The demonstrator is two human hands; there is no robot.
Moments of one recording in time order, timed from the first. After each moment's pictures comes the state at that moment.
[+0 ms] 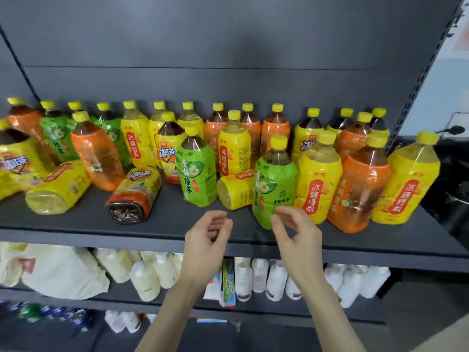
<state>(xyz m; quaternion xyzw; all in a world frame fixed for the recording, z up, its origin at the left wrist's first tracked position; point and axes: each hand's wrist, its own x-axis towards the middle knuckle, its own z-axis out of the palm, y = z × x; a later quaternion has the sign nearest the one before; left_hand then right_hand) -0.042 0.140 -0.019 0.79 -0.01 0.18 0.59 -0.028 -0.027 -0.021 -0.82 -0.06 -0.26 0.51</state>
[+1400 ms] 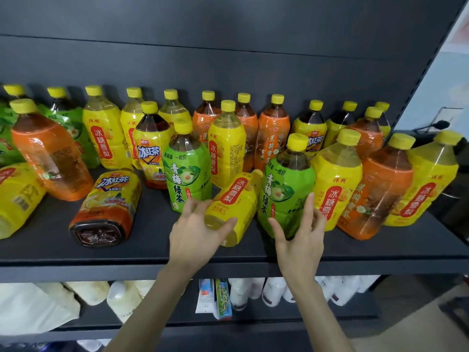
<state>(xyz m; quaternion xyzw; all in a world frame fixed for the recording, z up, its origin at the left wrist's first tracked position) 0.051 0.181 -0.033 0.93 0.00 0.13 0.36 0.039 -0.003 -0.072 -0.86 0.07 -0.41 0.30</state>
